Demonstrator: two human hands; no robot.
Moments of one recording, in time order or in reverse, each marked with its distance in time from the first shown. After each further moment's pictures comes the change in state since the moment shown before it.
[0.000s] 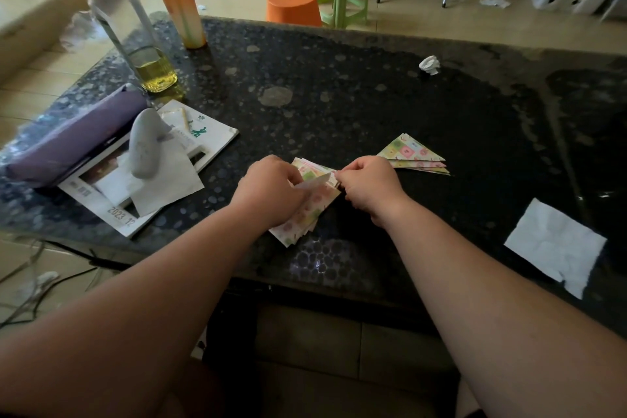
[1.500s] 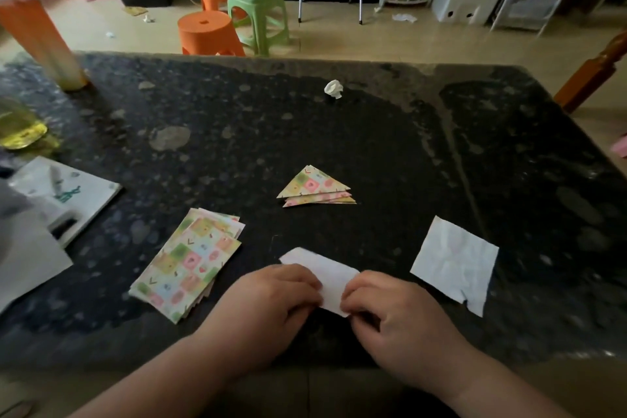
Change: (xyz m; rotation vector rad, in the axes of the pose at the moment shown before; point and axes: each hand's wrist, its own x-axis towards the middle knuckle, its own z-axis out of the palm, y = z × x) left_hand -0.045 0.080 0.075 -0.056 -0.111 0.783; right_hand -0.092 0.127 -0.130 -0.451 0.004 -0.651
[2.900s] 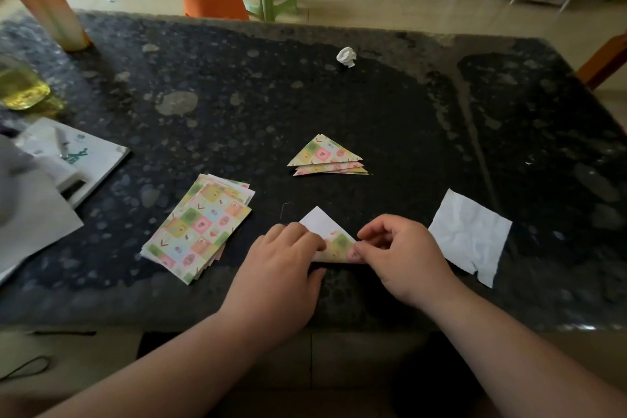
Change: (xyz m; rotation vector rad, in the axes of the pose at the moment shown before) left_hand -0.006 0.016 0.014 0.118 -0.036 -0.316; right_hand 0.037 -0.001 0.006 0.231 0.017 0.676
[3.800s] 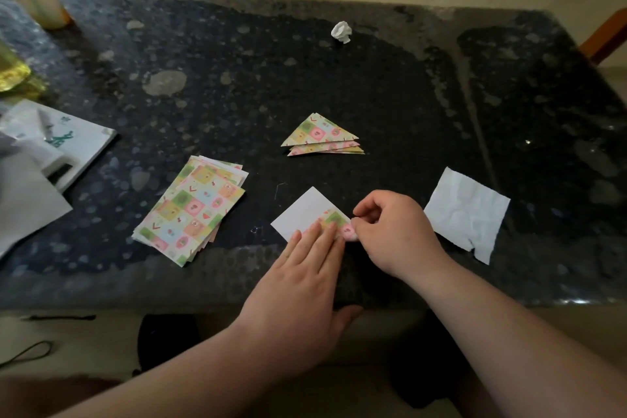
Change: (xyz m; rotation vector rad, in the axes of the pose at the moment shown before) left_hand -0.023 0.020 0.028 0.256 -0.243 0.170; right_hand 0.006 0.001 0.008 -0.122 0.071 -0.039
